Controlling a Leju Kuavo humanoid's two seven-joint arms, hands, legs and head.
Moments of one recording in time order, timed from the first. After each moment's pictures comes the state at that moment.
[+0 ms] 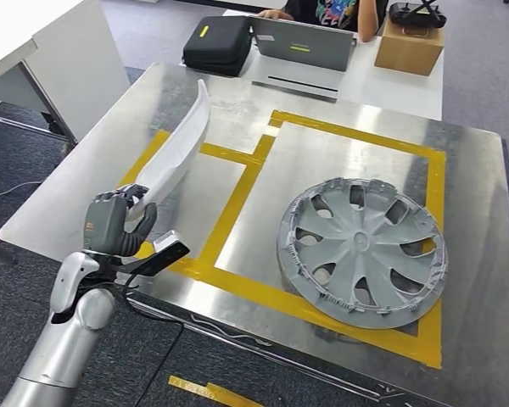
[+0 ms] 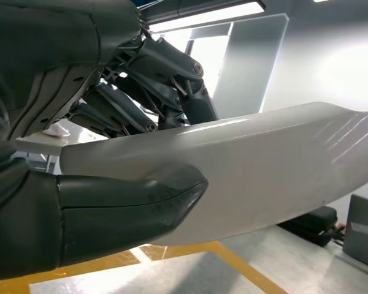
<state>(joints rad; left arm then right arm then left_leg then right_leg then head) -0.29 0.03 -0.32 -1.36 -0.91 0.29 -0.19 -0.03 0.04 0.69 -0.14 -0.42 -0.06 -0.28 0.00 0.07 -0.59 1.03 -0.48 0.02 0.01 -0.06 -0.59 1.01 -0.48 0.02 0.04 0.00</state>
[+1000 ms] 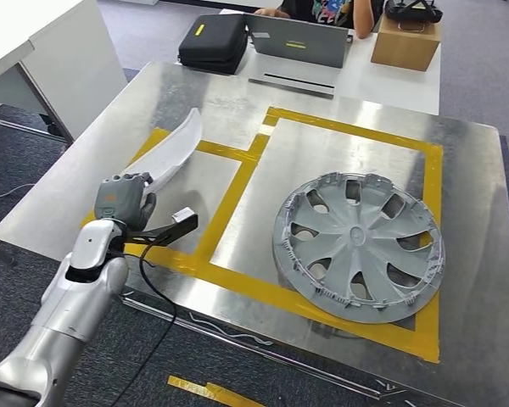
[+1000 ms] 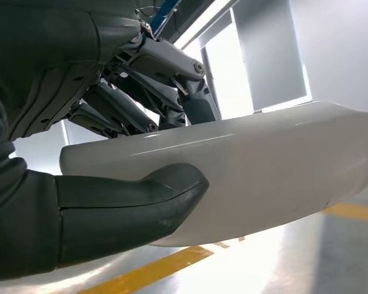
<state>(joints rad) -0.53 0.04 -0.40 -1.03 -1.27 0.17 0.16 -0.03 0.05 0.70 -0.14 -0.42 -0.04 -0.28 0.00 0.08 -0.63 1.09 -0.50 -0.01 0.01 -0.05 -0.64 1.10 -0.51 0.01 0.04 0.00</state>
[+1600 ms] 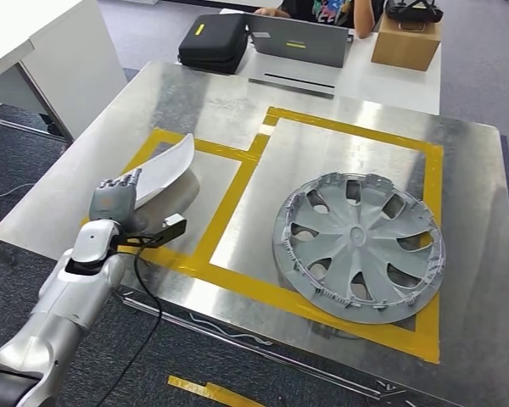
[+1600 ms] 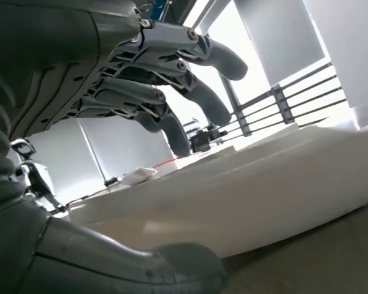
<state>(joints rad) -0.60 0.04 -0.36 -0.82 -1.38 0.16 0.18 -0.03 0.05 0.70 -0.15 -0.43 -0.05 -0.28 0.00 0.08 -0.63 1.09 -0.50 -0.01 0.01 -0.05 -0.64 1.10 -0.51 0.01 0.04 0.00</state>
